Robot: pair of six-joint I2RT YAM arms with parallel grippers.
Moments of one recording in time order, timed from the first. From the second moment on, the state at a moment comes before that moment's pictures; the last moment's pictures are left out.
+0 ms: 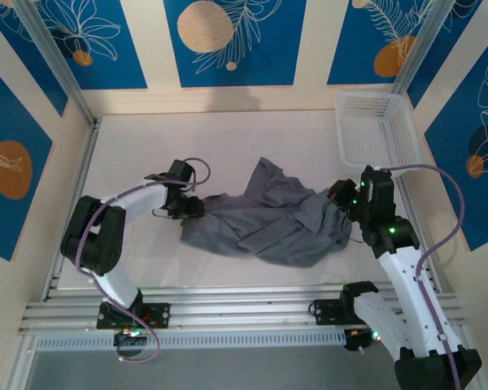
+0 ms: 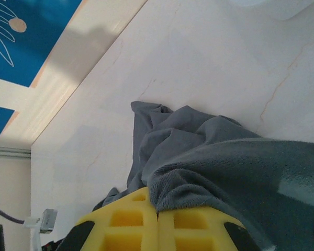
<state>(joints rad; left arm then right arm) -0.38 1.70 1.02 -0.61 0.14 -0.37 0.14 0.77 0.83 -0.65 -0.07 0.87</state>
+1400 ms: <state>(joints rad) -0.44 0.93 0.71 -0.64 0.08 -0.56 0.14 0.68 0.89 -0.52 -0.05 0.92</state>
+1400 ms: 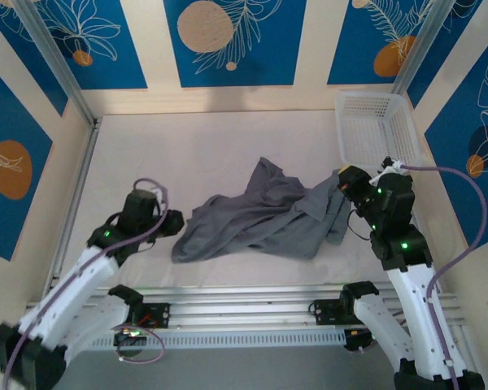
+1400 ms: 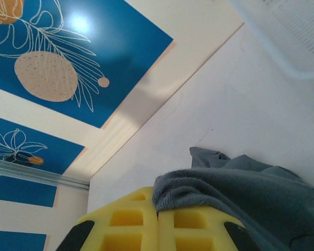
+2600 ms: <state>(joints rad) -0.44 1.91 1.56 -0.45 0.04 -0.46 0.14 0.85 0.88 -0.49 0.07 0.80</state>
